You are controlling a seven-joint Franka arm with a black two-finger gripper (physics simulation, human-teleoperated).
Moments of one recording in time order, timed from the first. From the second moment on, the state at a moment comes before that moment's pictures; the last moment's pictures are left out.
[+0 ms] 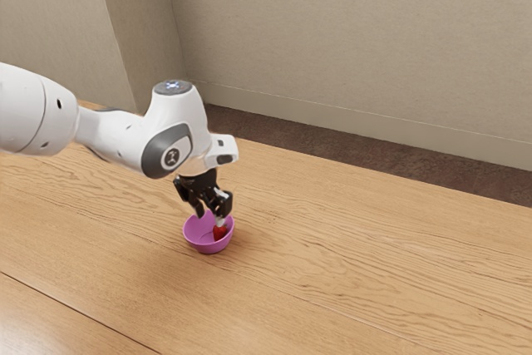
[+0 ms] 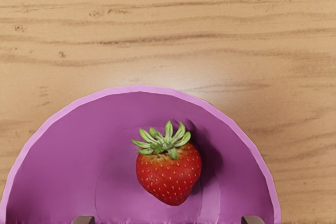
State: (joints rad) arm -0.08 0.24 0.01 -2.10 0.02 2.40 -0.02
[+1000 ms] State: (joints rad) arm -0.07 0.32 0.01 -2.06 0.01 2.41 0.02
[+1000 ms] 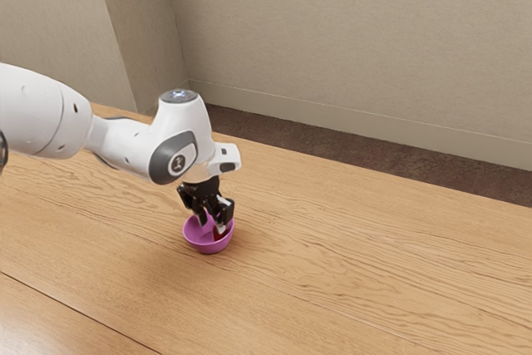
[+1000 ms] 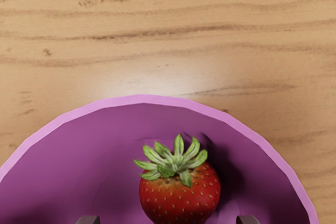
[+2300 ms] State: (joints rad) arm -0.05 0.41 0.01 -2.00 -0.05 2.43 0.10
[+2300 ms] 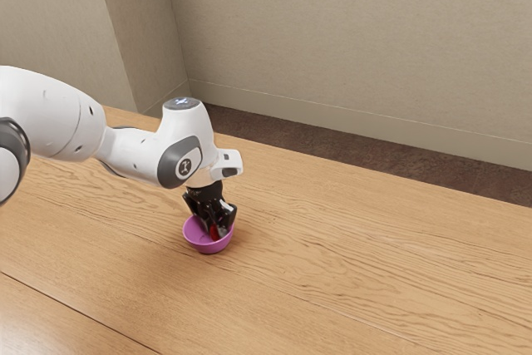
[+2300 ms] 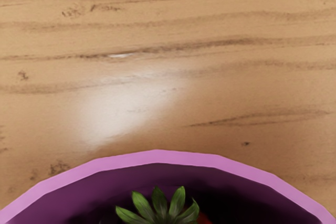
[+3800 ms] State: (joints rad) arm -0.29 -0.05 0.09 -1.73 0.02 1.98 -0.07
